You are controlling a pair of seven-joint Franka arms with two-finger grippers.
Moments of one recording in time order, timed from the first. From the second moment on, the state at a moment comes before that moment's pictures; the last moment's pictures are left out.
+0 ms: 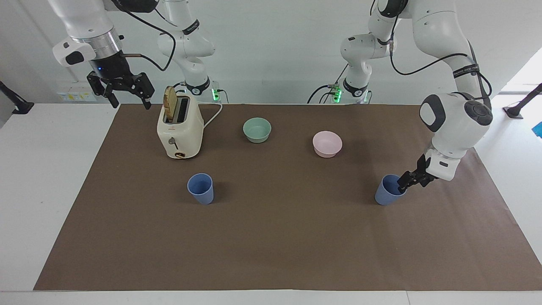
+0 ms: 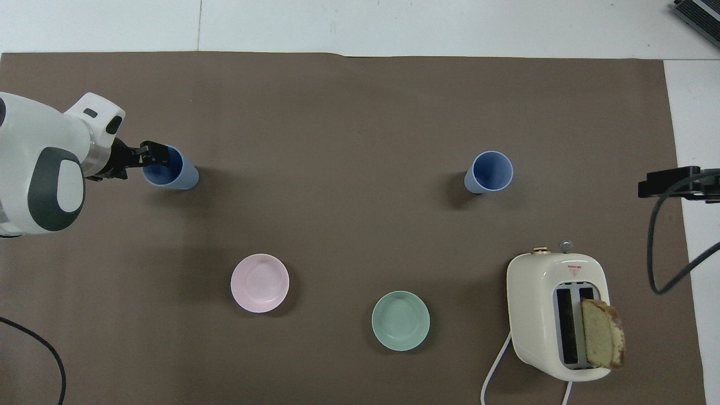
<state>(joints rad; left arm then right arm) 0.10 0.29 -0.14 -1.87 -0.03 2.23 -0.21 -0.01 -0.10 -0.03 -1.65 0.01 1.63 0.05</state>
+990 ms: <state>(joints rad) 0.07 0.27 -0.14 -1.79 -0.01 2.12 -0.19 -0.01 -0.10 -0.03 -1.65 0.01 1.63 0.05</state>
